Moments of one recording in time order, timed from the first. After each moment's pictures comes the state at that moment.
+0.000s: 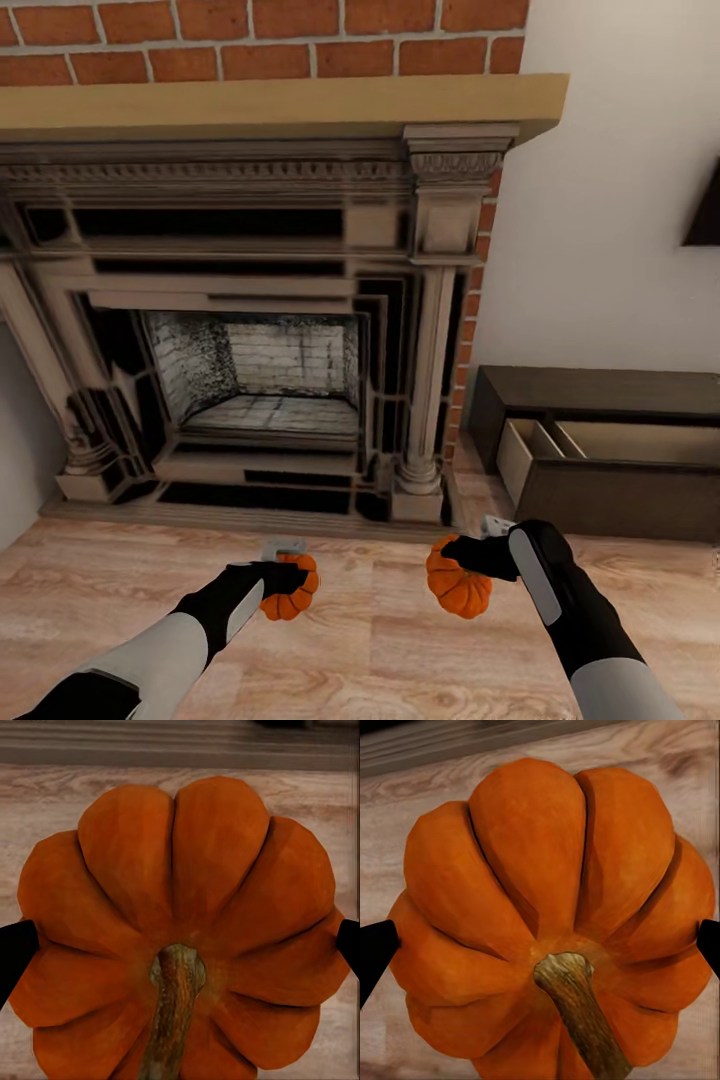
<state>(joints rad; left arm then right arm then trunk) -0.74 -0.05 -0.25 -0.25 0.22 0.24 -0.03 -0.52 -0.04 -0.02 -1.08 -0.42 1.03 -0.10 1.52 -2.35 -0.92</state>
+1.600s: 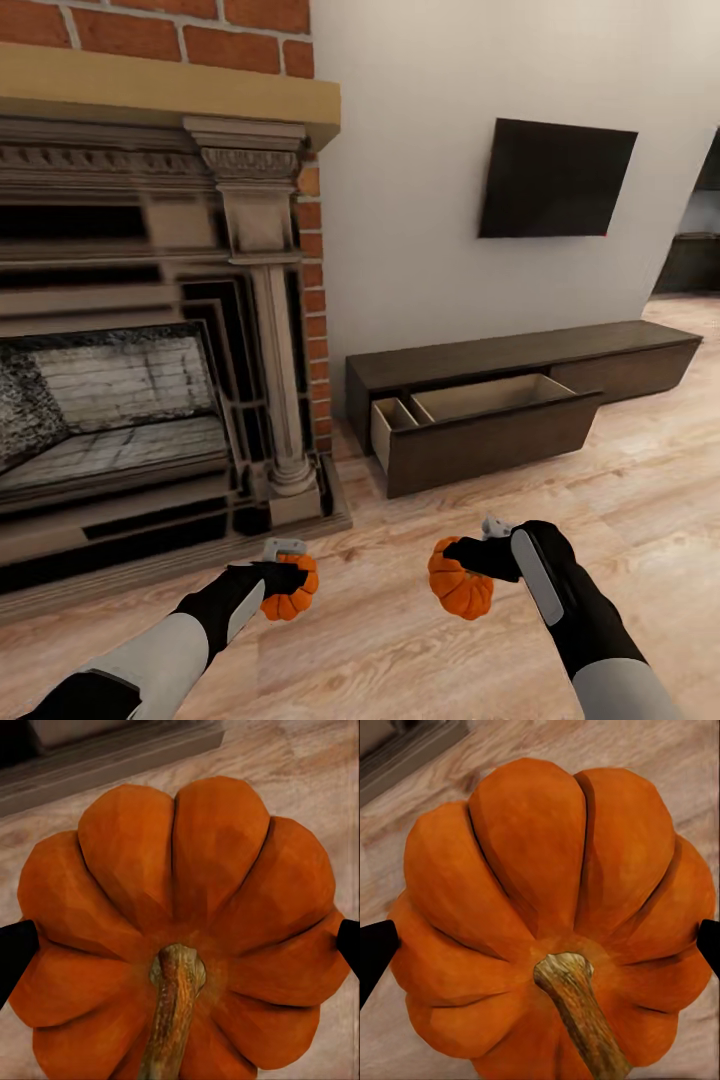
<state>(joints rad) -0.74 -0.05 -0.25 -0.25 0.21 0.24 -0.02 -0.52 -0.05 -0.03 -1.08 -0.41 1.03 -0.09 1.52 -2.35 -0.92</state>
